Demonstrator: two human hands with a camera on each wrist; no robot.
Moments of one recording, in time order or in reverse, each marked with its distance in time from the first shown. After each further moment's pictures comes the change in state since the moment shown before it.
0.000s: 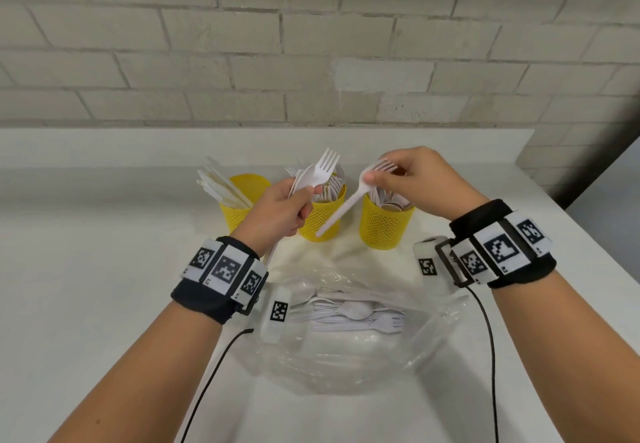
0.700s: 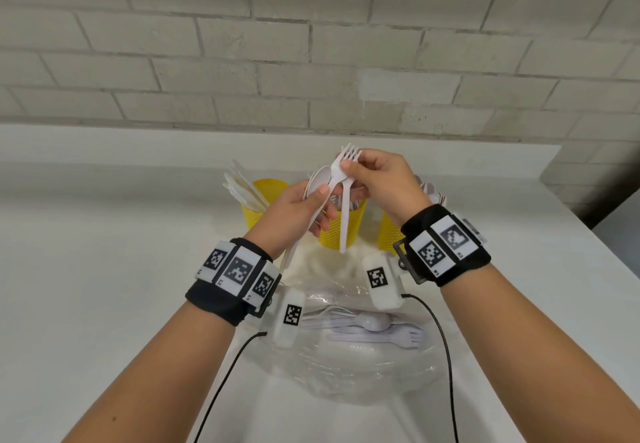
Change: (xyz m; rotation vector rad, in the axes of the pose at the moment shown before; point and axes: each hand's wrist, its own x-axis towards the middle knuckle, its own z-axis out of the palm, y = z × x) left_hand -0.005 0.004 -0.012 -0.008 -0.004 0.123; right_hand 0.043 -0.029 0.066 0.671 0.097 0.124
